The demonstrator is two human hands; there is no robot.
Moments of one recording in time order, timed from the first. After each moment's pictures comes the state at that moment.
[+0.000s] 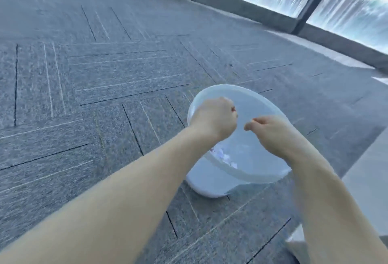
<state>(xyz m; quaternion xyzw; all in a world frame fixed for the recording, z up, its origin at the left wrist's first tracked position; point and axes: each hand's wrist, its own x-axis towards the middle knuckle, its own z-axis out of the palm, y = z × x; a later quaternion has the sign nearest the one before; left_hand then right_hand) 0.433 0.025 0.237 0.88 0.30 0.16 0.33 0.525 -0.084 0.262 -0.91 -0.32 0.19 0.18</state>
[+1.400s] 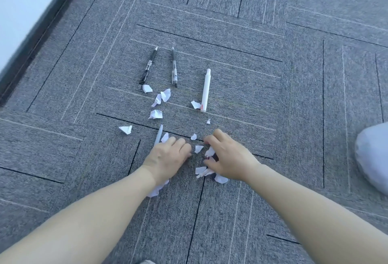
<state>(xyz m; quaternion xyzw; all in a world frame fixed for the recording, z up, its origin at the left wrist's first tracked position) -0.078 -0.112 -0.029 0.87 0.49 0.09 0.00 0.131 -0.072 0.018 -0.44 -0.85 0.27 -0.08</state>
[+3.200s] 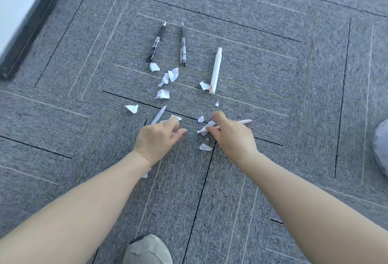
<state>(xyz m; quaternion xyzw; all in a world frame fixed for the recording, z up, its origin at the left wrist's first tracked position) -0.104 -0.123 -0.017 0.78 0.60 0.15 0.09 0.111 -0.077 0.011 -0.57 -0.79 0.22 0.00</state>
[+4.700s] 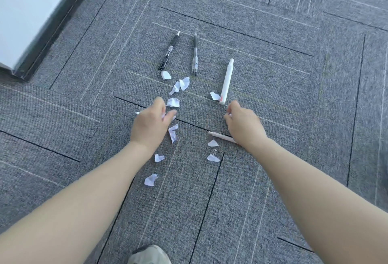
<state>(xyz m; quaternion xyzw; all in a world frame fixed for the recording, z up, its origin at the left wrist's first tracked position) -0.130 -0.089 0.006 0.61 0.76 0.19 0.16 0.100 -0.021 0.014 -0.61 -0.74 0.28 -0.03</state>
